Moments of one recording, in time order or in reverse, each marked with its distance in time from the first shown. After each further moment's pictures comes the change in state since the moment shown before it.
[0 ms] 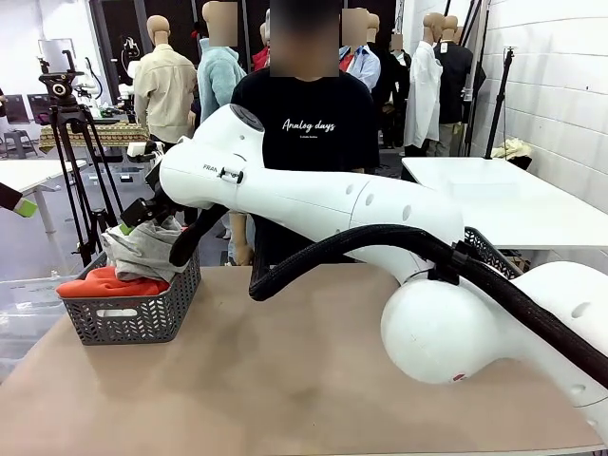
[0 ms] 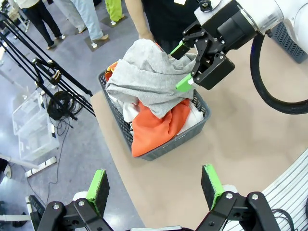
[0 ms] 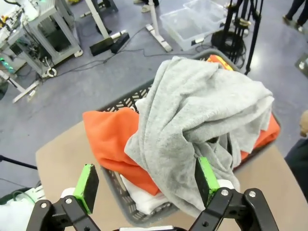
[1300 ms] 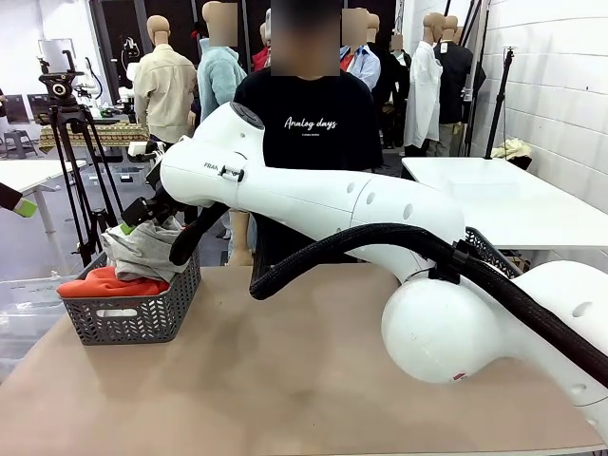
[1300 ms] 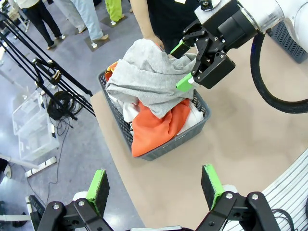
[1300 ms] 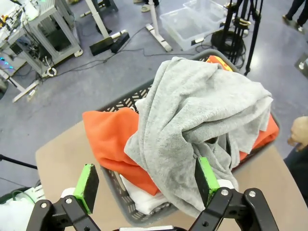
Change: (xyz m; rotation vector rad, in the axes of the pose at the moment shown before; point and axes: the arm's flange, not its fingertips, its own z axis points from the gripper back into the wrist) left arm 0.000 0.000 0.000 0.000 0.000 0.000; right arm 0.001 0.000 0.001 0.000 -0.008 0.015
